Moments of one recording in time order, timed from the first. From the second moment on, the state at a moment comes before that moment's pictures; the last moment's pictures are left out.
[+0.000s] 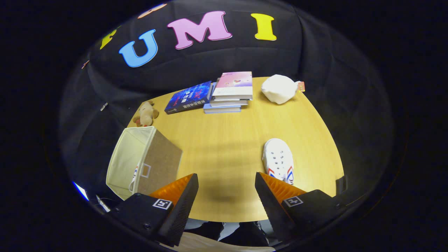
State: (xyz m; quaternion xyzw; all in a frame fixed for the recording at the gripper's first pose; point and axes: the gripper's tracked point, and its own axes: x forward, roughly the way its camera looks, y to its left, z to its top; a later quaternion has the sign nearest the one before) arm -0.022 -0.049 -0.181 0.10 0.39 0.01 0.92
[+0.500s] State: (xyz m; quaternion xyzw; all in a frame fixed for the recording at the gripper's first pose) arm -0.016 -0.162 -0.262 0.03 0.43 0.00 0.90
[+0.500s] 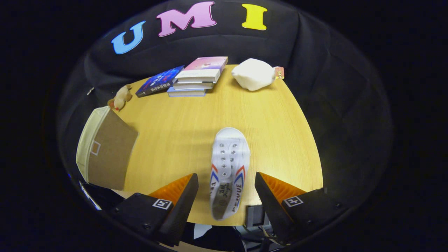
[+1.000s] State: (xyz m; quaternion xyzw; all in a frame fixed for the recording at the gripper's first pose) arm -0.007 -0.185 -0.330 0.04 0.49 0.00 0.87
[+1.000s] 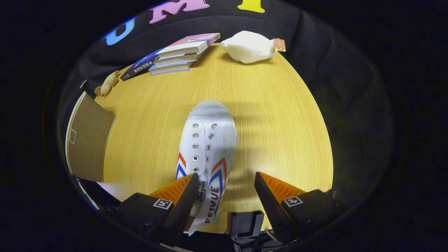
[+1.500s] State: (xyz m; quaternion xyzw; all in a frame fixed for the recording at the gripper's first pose) arm -0.008 -0.170 -0.343 0.10 0.51 0.01 0.86
